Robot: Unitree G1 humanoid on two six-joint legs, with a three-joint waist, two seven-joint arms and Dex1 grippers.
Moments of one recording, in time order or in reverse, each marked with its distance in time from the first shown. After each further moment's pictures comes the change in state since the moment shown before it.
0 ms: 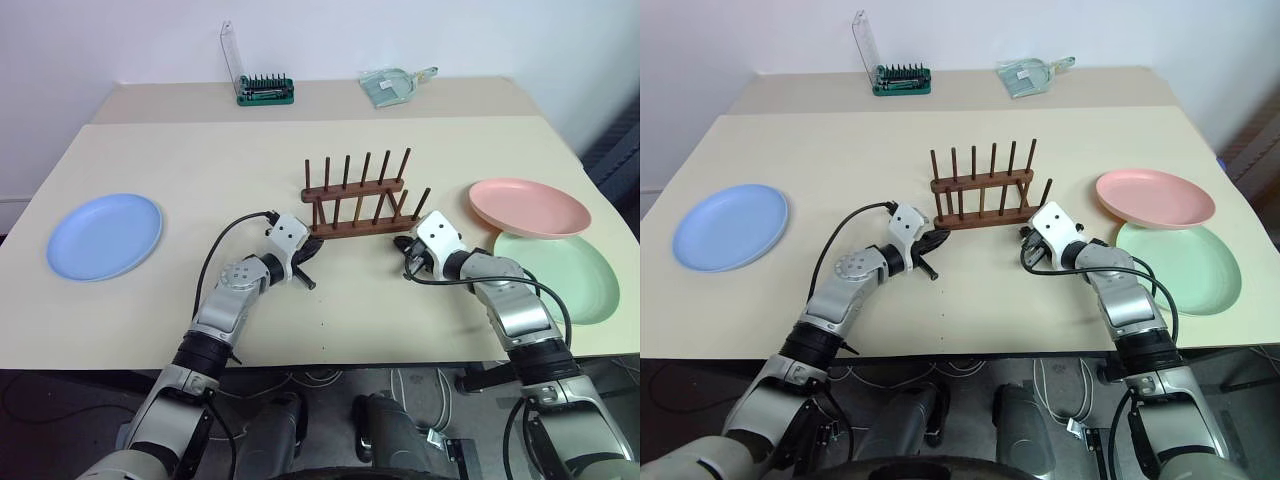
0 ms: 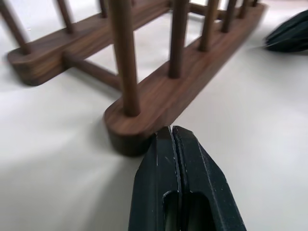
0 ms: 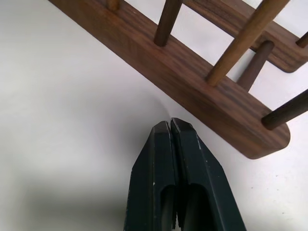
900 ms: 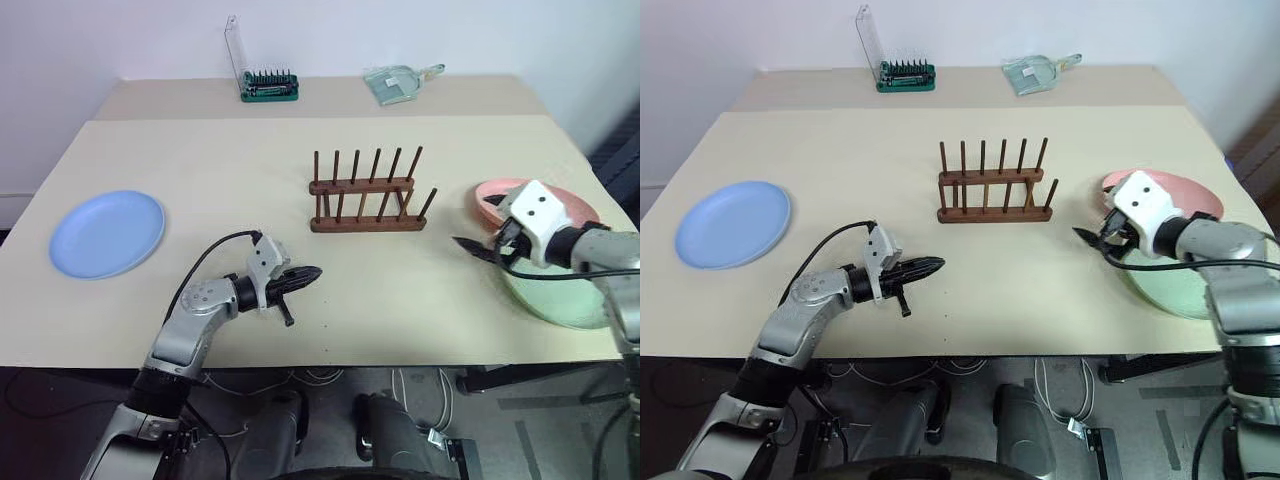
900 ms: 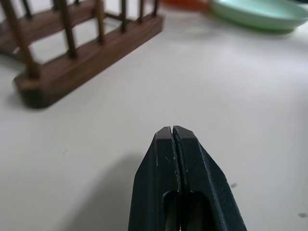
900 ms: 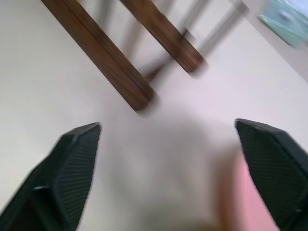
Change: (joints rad) left arm 0.224 0.163 0.021 -0.361 -0.172 0.048 -0.390; right arm 0.124 -0.447 -0.253 -0.248 0.102 0.112 0.203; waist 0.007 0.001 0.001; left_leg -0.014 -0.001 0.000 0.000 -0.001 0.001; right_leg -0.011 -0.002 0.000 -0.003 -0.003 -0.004
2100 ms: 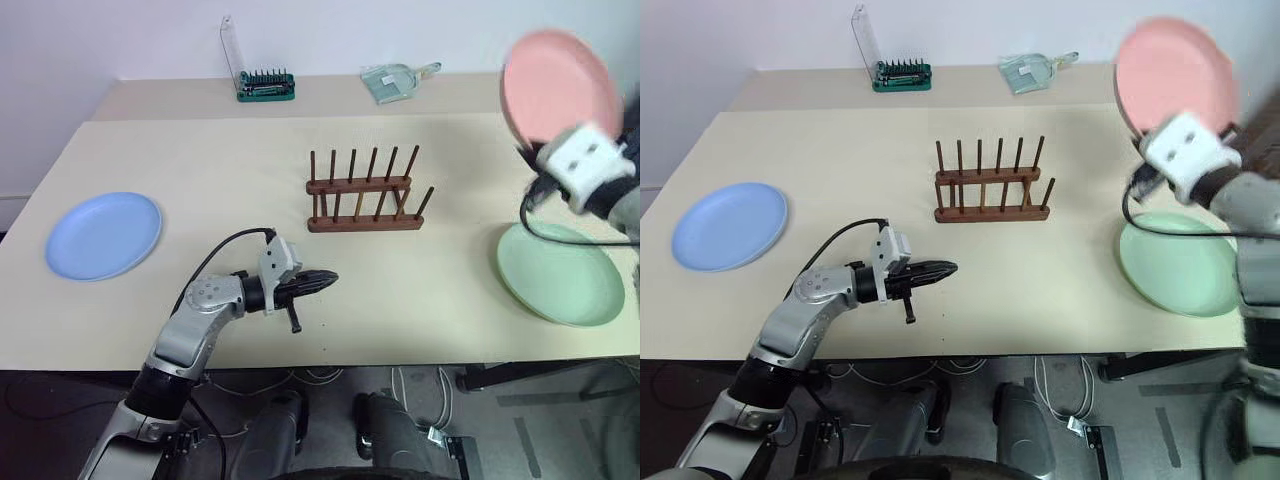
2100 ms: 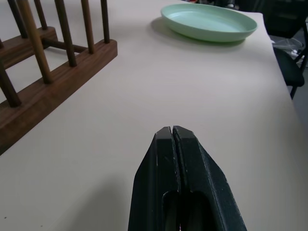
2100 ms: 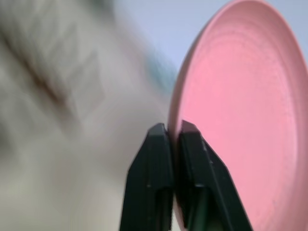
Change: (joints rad) left arm -0.017 0.006 -0.028 -0.088 -0.018 0.039 -0.036; right arm -0.218 0.155 -0.099 -0.132 0.172 -0.037 -0.135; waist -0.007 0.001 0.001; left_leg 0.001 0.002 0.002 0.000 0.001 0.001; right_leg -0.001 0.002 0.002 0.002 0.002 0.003
